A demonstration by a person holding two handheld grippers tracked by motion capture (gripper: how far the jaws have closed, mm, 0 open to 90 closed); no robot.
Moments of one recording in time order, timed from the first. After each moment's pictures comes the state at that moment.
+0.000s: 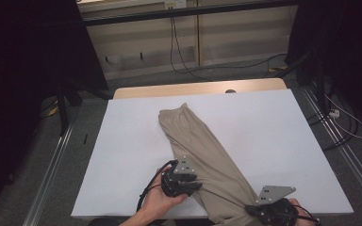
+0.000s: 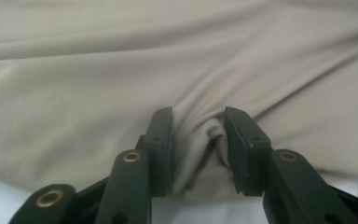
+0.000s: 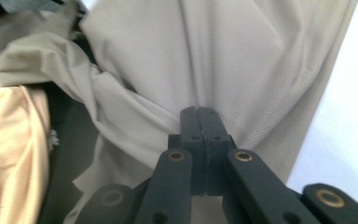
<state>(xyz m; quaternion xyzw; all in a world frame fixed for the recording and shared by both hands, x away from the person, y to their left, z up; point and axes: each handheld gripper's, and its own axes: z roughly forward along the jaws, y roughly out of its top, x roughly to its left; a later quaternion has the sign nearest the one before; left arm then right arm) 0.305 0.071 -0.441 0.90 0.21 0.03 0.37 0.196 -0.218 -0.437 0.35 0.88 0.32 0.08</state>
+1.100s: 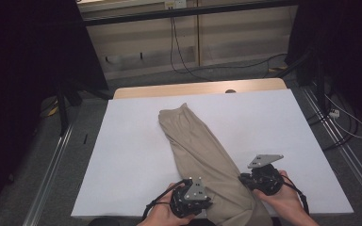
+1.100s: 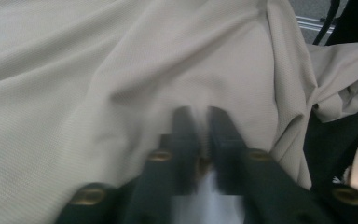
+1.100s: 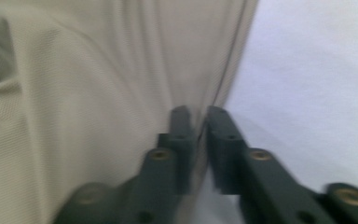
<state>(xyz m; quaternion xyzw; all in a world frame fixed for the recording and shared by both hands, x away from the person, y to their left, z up) 0.263 0.051 -0.442 0.93 0.10 0.01 0.36 0.275 -0.219 -0.445 0.42 0.84 0.32 0.11</state>
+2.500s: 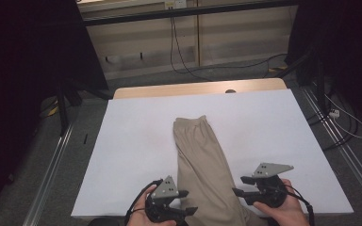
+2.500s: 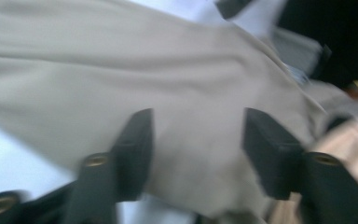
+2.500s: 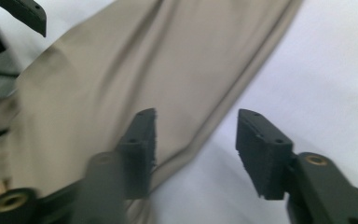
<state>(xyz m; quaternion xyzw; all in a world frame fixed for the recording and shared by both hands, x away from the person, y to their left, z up) 0.258 0.111 -0.420 0.87 0.23 0.01 0.43 0.246 -0.213 -0.430 0.40 0.82 0.40 0.10</state>
